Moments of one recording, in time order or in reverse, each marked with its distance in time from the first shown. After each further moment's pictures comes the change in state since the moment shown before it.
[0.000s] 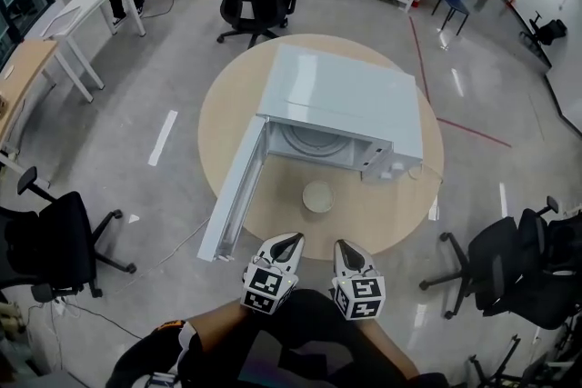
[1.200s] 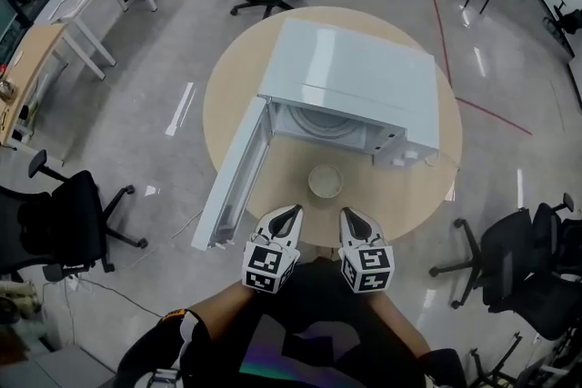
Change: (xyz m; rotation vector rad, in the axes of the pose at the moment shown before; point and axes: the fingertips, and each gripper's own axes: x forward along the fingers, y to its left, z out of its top) left arm 0.032 0.034 0.011 -0.045 -0.009 0.141; right arm 0.050 -0.028 0.024 -0.016 -0.007 0.099
